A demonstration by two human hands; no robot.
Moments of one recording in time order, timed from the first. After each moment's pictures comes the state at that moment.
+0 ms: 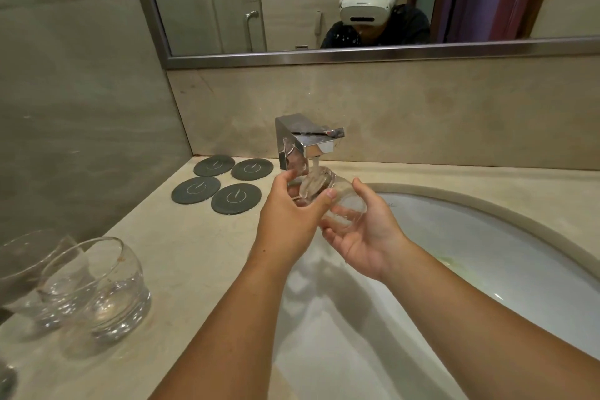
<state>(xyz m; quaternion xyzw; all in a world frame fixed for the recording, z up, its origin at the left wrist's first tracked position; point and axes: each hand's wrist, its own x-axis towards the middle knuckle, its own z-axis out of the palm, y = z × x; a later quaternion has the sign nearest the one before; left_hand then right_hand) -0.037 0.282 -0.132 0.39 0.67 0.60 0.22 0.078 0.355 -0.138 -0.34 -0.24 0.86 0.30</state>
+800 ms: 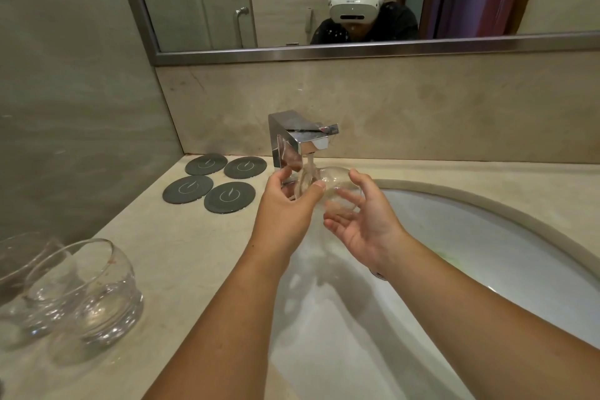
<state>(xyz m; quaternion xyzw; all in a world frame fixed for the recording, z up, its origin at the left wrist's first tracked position) -0.035 0.286 -0.130 0.35 0.64 0.62 0.29 0.079 0.359 -0.135 -0.36 -0.30 0.81 0.36</state>
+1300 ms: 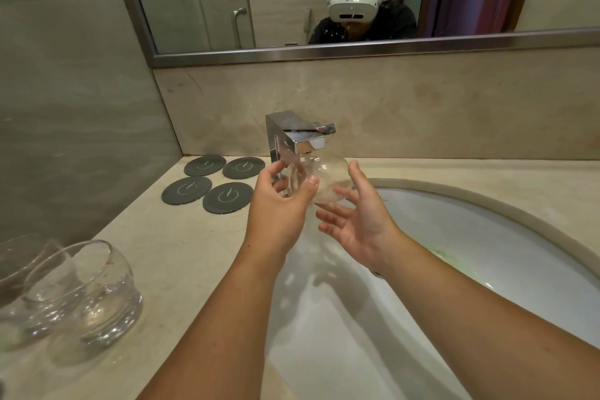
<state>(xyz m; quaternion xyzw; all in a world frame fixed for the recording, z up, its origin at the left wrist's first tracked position) -0.037 0.285 -0.128 0.34 0.65 0.64 0.24 0.077 0.356 -0.135 -0.35 -0.34 0.80 0.35</state>
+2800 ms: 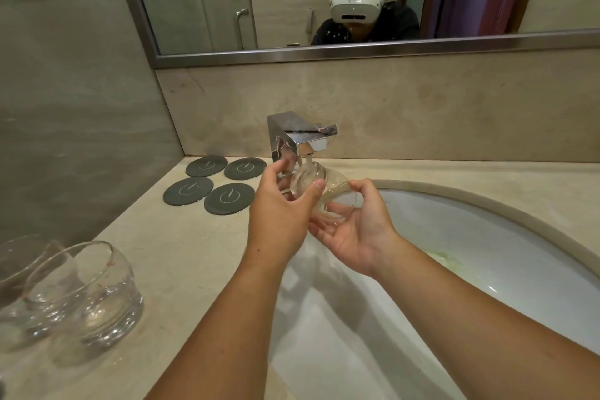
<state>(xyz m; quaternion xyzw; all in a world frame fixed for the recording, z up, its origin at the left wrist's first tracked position) -0.038 0.284 -0.129 0.40 0.66 0.61 0.16 0.073 0.354 -0.138 -0.31 -0.22 0.87 0.32</state>
